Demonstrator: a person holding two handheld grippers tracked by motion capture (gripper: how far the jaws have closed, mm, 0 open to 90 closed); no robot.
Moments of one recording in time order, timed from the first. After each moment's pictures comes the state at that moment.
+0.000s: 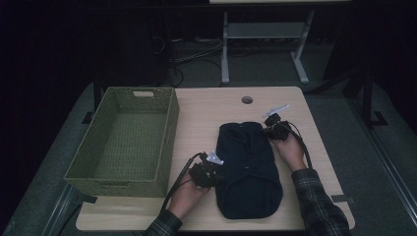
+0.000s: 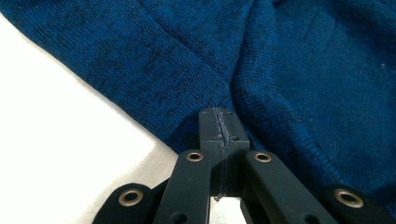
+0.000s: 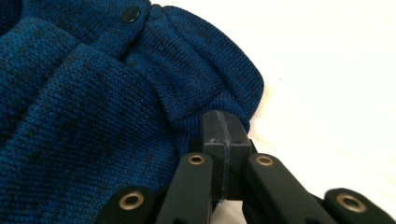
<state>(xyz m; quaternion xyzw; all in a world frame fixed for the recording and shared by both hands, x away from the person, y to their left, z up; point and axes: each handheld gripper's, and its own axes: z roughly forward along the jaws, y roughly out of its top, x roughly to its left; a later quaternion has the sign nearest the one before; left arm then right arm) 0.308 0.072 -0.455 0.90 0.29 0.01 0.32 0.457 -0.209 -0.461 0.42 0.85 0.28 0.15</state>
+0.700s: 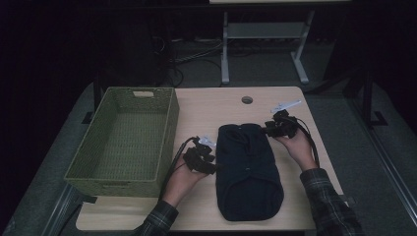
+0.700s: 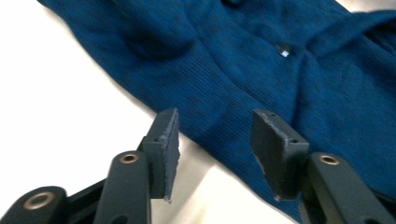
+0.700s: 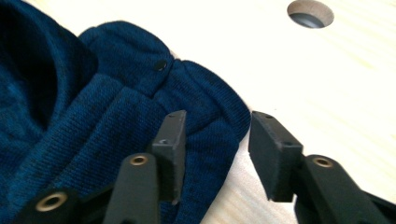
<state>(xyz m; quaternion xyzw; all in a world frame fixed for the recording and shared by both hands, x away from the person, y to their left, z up) 0.351 0.089 -0.430 0.89 0.30 0.04 0.34 0.448 -0.228 -0.430 0.39 0.84 0.35 0.13</state>
